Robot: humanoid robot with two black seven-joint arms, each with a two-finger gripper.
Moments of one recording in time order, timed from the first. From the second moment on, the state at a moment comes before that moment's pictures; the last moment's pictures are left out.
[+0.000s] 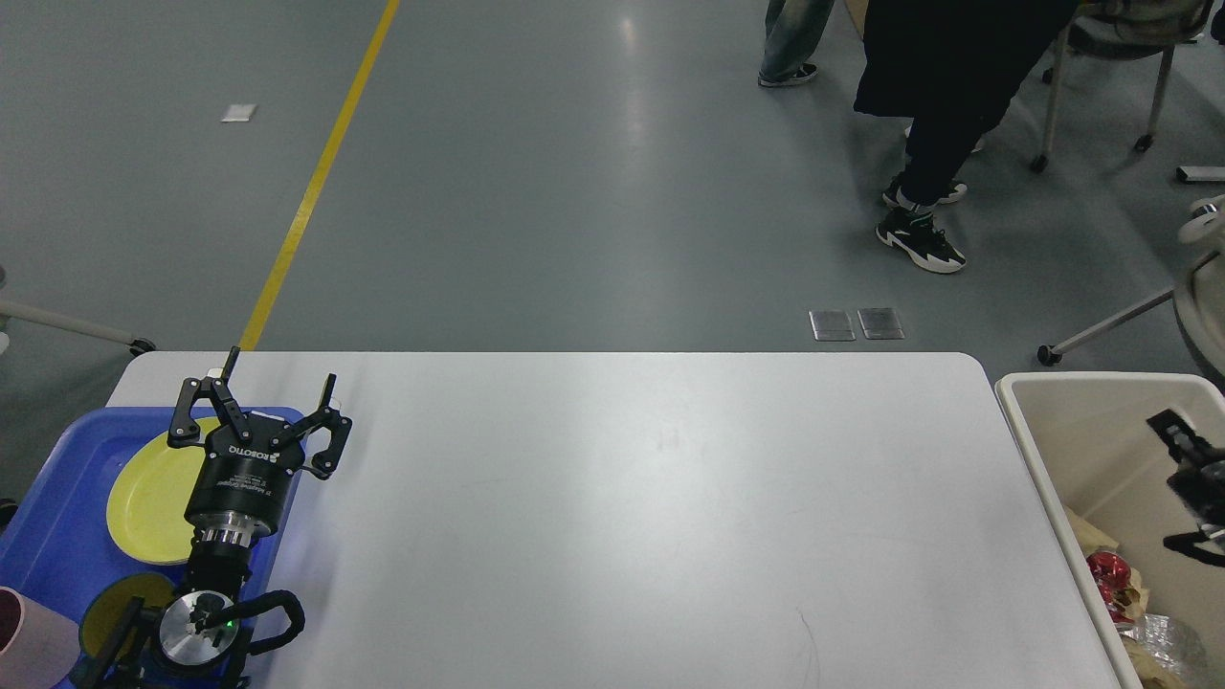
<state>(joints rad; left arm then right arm) -0.17 -0.03 -1.71 -0.90 0.38 -0.61 -0.08 0.81 -0.48 -0.47 0.18 0.03 -0.08 -0.13</state>
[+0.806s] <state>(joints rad) -0.17 -0.03 -1.71 -0.90 0.38 -0.61 -0.08 0.56 -0.59 0.74 0.72 0.02 0.16 0.24</state>
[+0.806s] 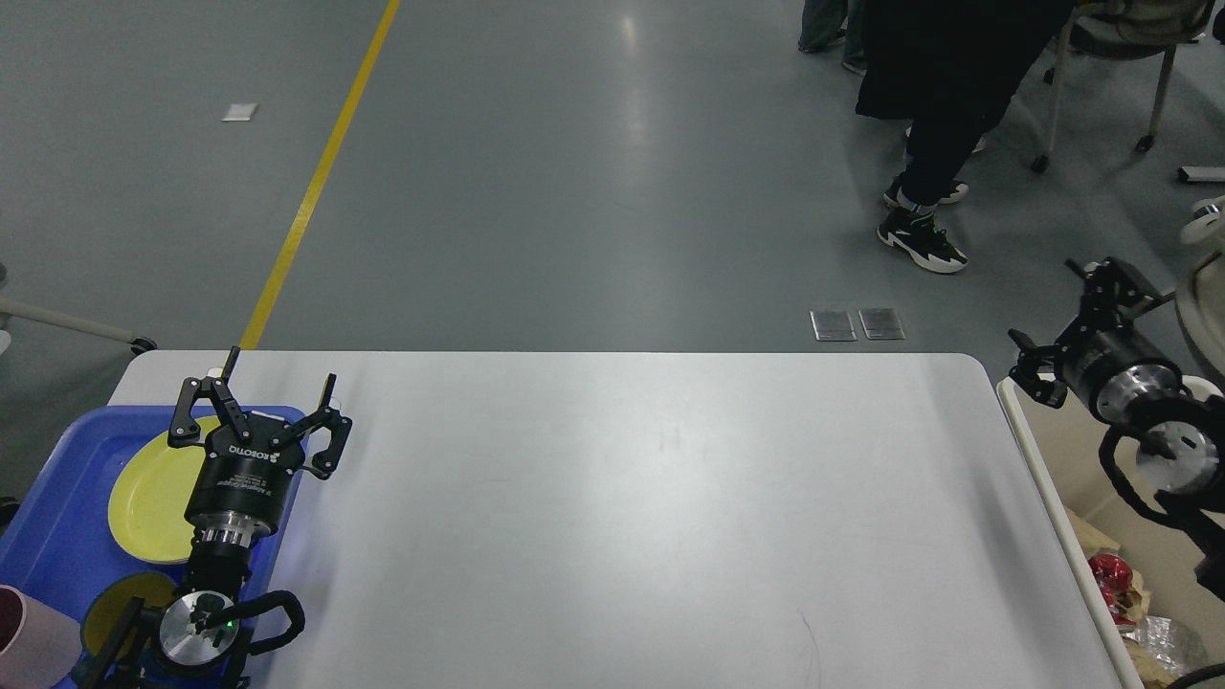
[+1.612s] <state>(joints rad) -0.17 -0.03 -1.71 -0.90 0.38 -0.61 -0.08 0.26 -0.35 1.20 0.77 -0.35 0.36 0.45</state>
